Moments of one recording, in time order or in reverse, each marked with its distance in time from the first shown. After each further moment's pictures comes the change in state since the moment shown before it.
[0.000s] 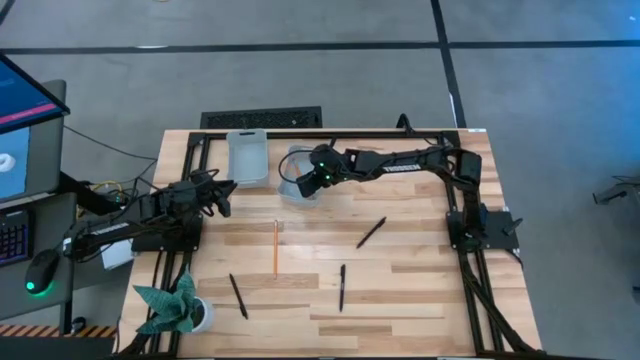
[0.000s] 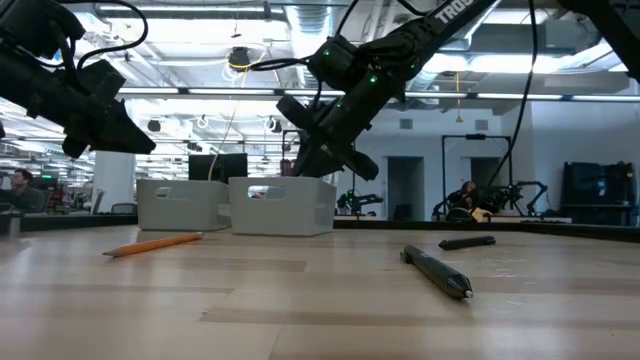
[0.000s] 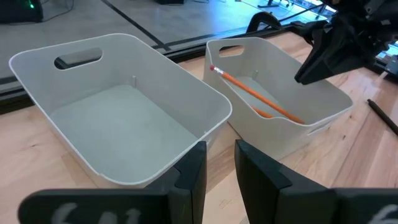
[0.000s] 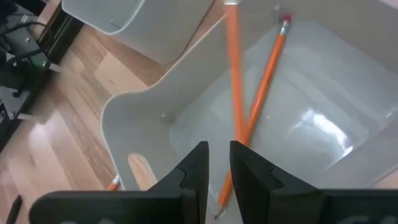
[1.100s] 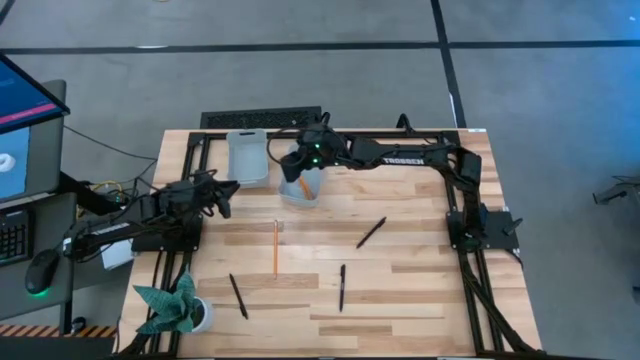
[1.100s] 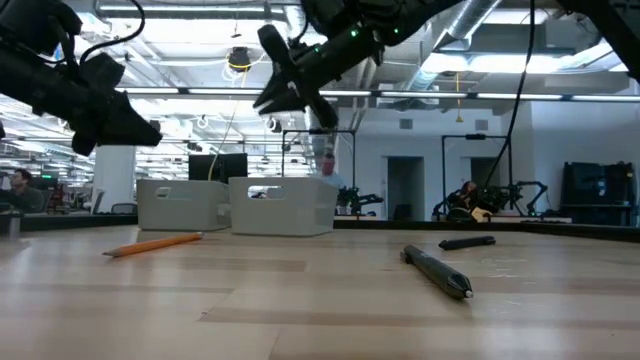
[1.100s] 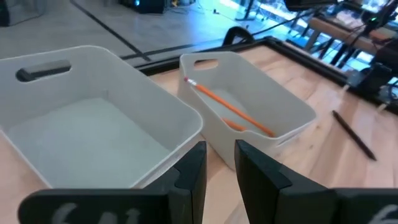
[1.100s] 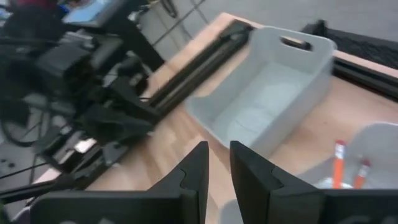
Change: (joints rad) left arm 0.000 0.000 -0.006 0.089 0.068 0.000; right arm 0.011 0.000 0.251 0.074 -0.028 -0.147
